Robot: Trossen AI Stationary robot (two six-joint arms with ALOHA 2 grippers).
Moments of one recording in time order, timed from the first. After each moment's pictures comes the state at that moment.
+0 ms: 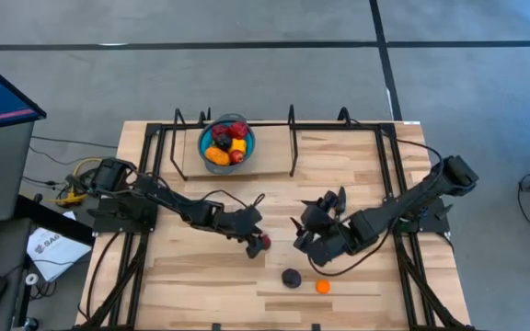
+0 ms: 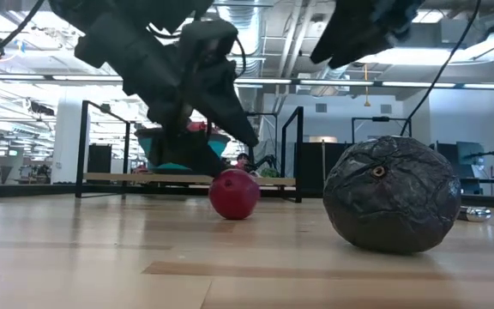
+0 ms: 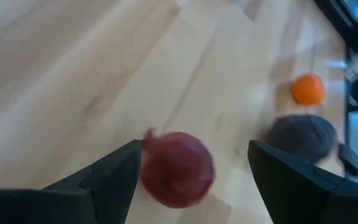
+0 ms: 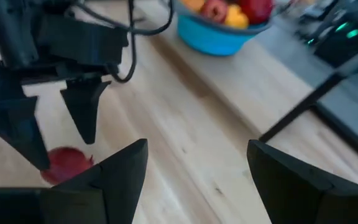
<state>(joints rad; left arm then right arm) -0.24 1.75 0.86 0.18 -0.11 -0.84 0.51 1.58 1.14 -0.62 0.95 0.72</state>
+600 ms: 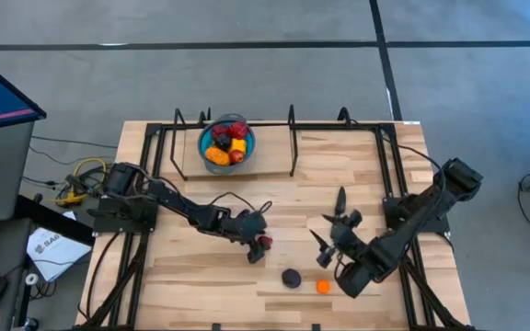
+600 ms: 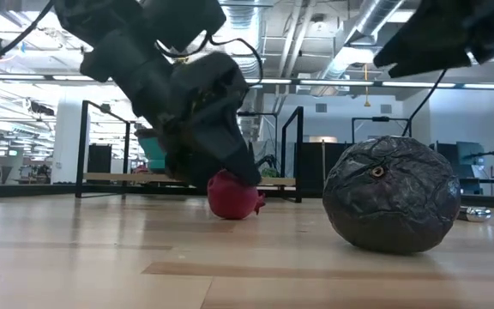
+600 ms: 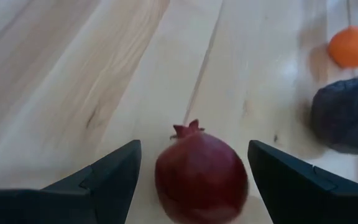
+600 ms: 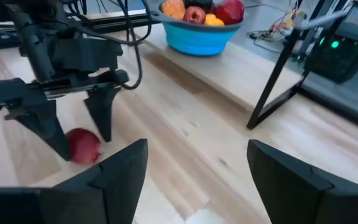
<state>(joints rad) -0.25 1.86 0.90 0.19 -0.15 -0.62 0.77 1.58 0.96 -0.74 1.21 1.25</state>
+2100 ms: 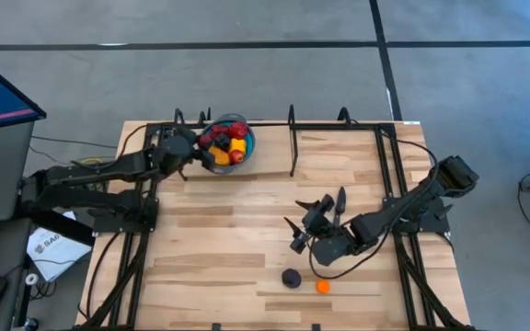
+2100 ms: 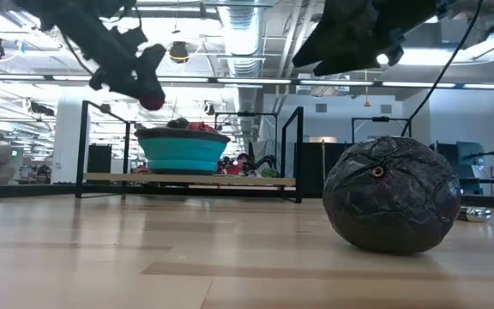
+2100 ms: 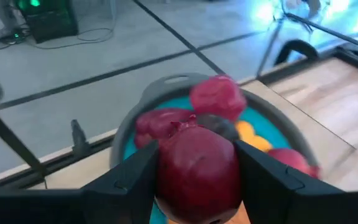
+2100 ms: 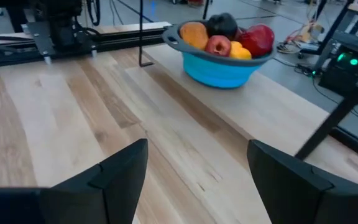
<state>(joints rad) 0.33 0.94 0.63 -0.21 -0.62 -0.37 0.50 1.58 0.93 -0.09 1.05 0.55</state>
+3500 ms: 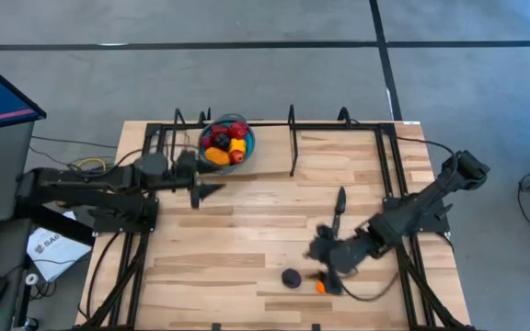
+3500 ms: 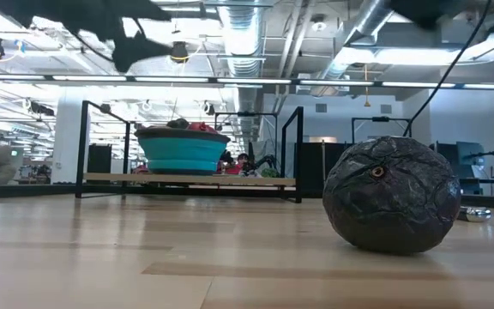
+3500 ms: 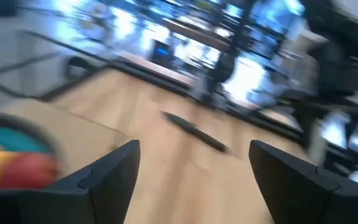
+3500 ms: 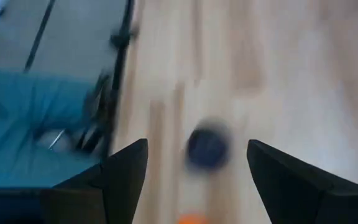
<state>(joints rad) 0.08 0.76 0.51 0.08 -0.09 -0.32 0.61 1.46 1.08 -0.41 0.22 0.59</state>
